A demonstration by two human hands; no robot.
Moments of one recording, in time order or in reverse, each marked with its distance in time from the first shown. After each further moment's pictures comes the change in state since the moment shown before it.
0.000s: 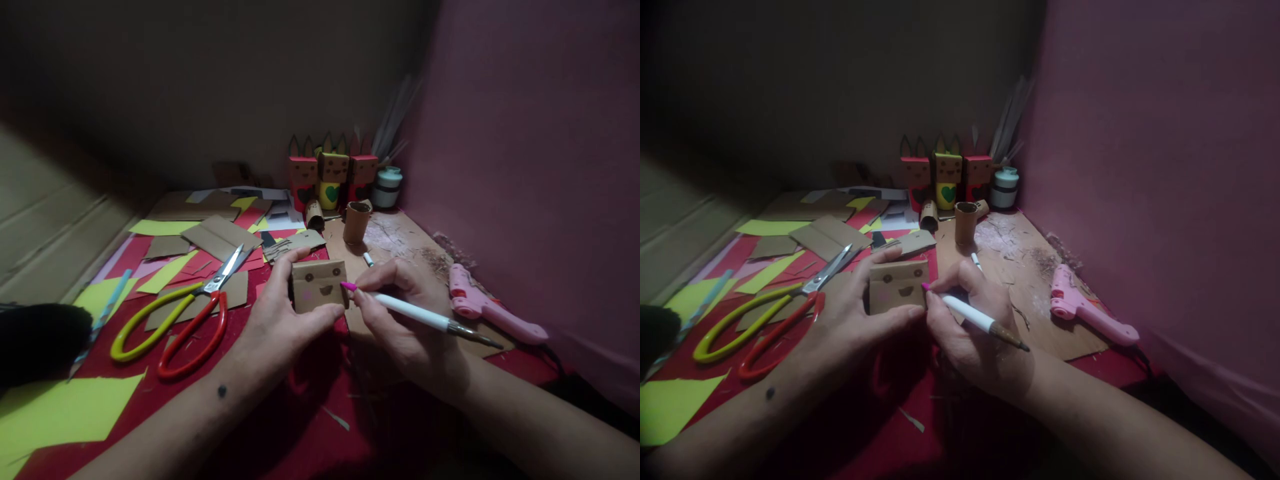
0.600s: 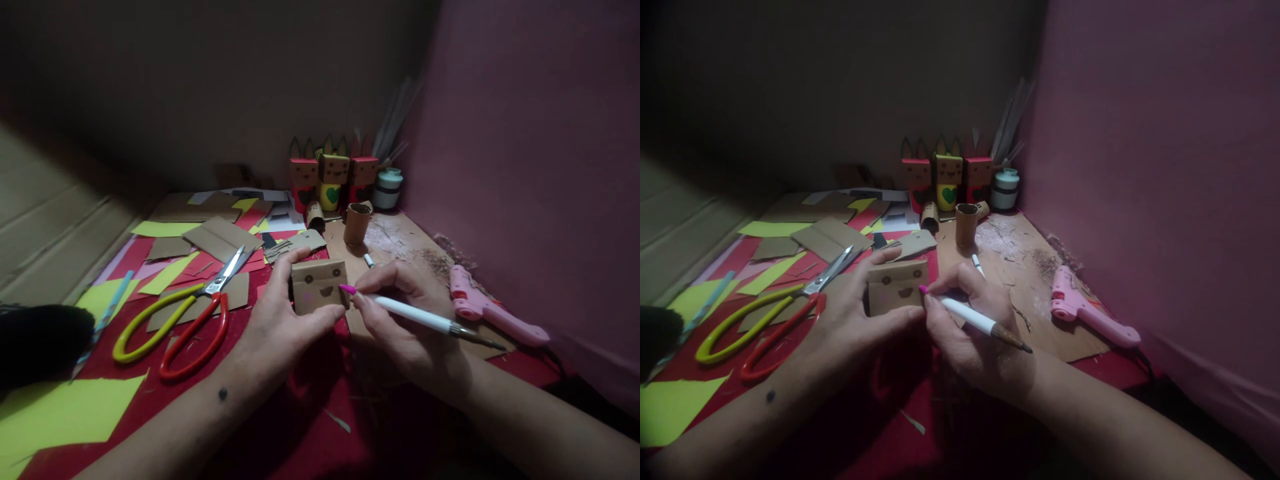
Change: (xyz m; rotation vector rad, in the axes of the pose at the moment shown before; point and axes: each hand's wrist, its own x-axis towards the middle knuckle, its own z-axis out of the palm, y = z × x) left_hand -0.001 0.001 0.000 0.024 0.003 0.018; right_hand 0.001 -0.003 -0.001 0.034 -0.026 0.013
